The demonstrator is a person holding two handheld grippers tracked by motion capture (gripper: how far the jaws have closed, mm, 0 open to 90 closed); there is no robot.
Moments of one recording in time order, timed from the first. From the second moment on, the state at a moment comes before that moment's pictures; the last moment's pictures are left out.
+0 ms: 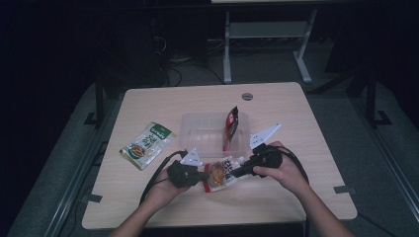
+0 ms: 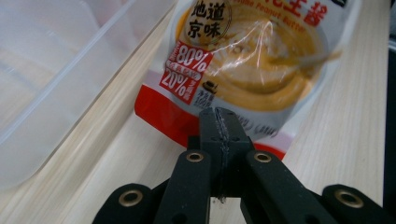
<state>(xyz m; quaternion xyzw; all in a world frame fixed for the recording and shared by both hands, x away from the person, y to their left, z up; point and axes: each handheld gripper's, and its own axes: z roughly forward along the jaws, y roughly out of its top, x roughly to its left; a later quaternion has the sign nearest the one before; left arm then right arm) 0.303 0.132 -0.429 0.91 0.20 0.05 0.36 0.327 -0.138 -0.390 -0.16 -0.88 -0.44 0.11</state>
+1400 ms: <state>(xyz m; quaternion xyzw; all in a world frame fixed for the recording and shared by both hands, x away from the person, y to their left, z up) 0.288 0.176 -0.428 0.89 0.25 0.00 0.38 0.328 -0.124 -0.361 -0.14 -0.86 -0.48 0.09</state>
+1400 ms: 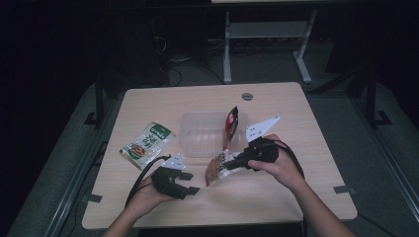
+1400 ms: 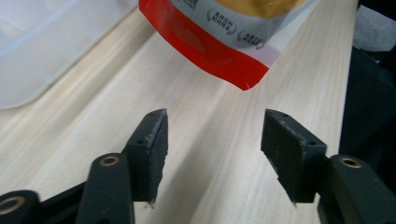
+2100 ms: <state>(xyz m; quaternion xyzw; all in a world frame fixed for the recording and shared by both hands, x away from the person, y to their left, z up) 0.289 0.172 -0.433 0.90 0.24 0.00 0.37 0.381 -0.124 -0.316 -0.17 -0.86 -0.48 0.02</state>
